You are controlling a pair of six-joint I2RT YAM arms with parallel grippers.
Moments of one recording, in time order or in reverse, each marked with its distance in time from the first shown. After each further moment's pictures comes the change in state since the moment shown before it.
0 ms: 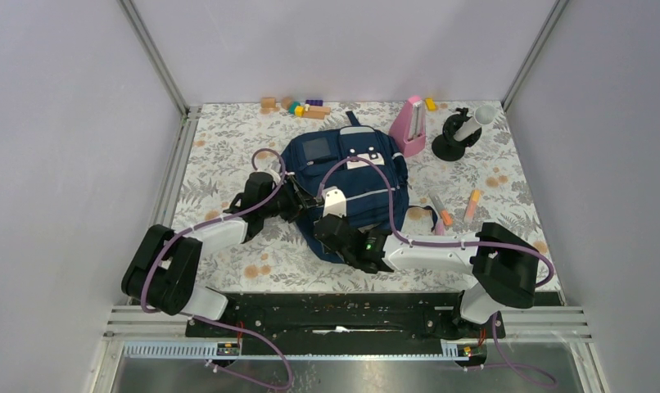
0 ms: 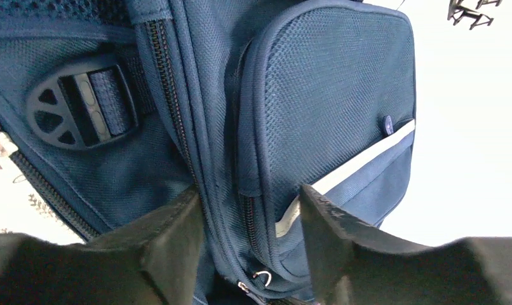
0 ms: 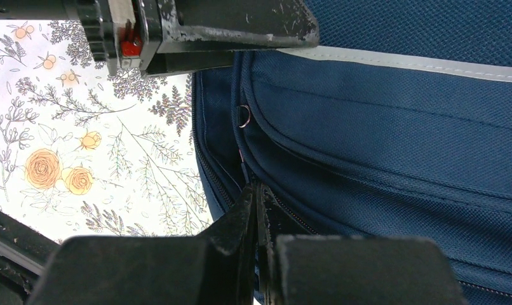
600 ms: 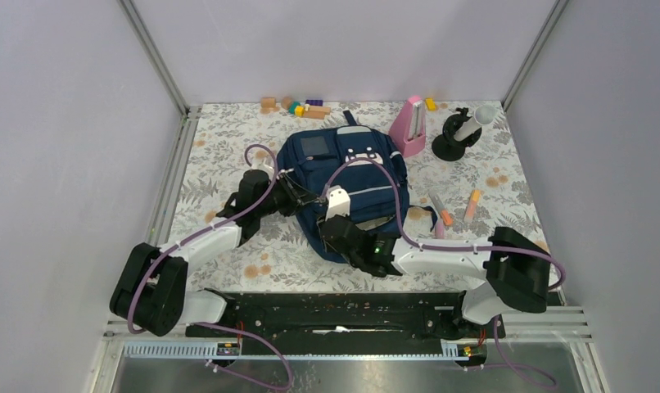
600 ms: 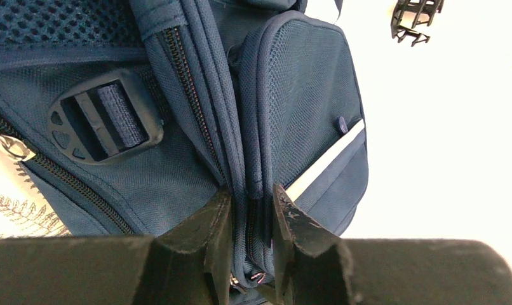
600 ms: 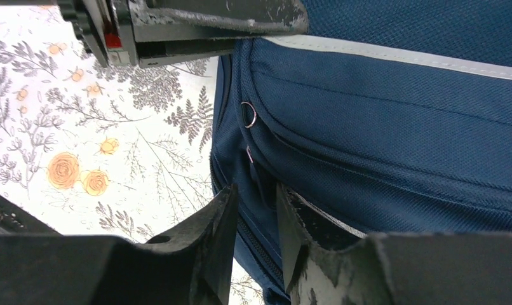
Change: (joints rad) left arm -0.020 -0.111 0.010 -0.019 -0.040 -0.061; right arm 0.005 -0.058 -0.049 0.071 0.009 -0.051
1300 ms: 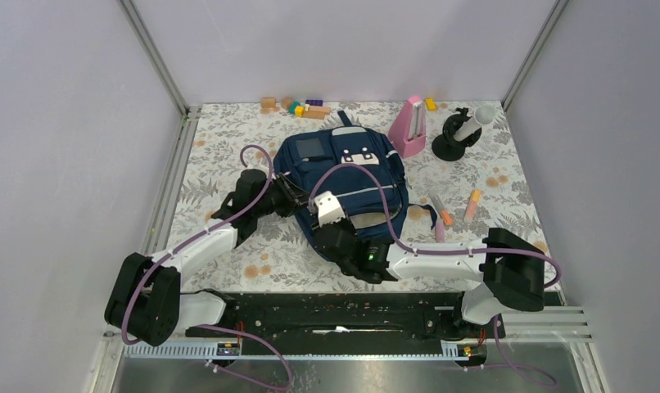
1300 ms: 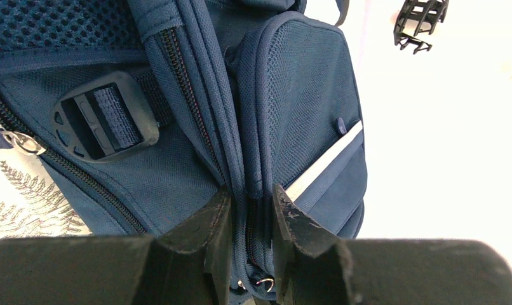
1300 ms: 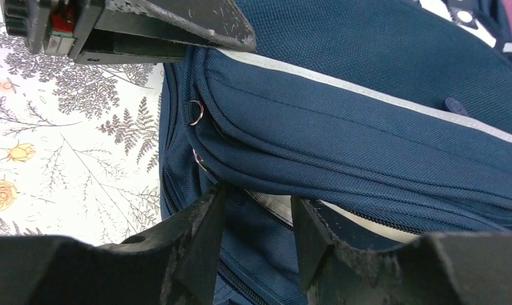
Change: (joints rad) left arm 0.000 -0.072 0.017 -0.109 -0.026 -0.021; right arm 0.070 0.004 0.019 -0.014 0.235 -0.205
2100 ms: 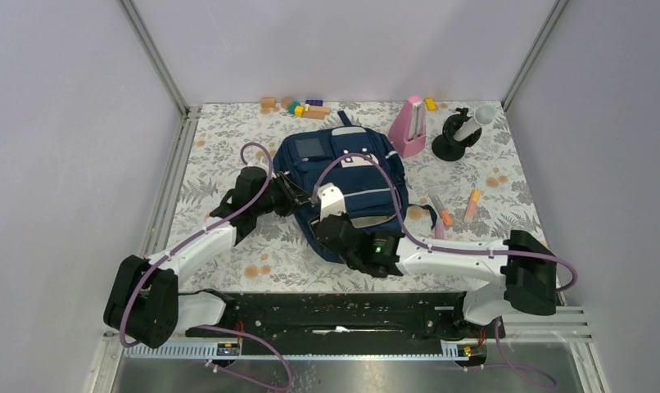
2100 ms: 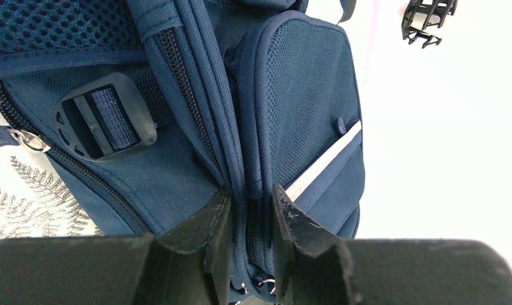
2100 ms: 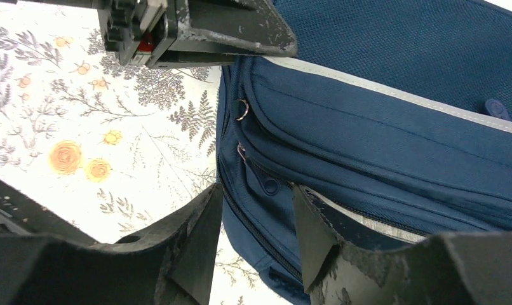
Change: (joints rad) left arm 0.000 -0.014 0.032 -0.076 -0.008 0.034; right arm 0.006 -0.039 0.103 -0.158 -0.130 0.098
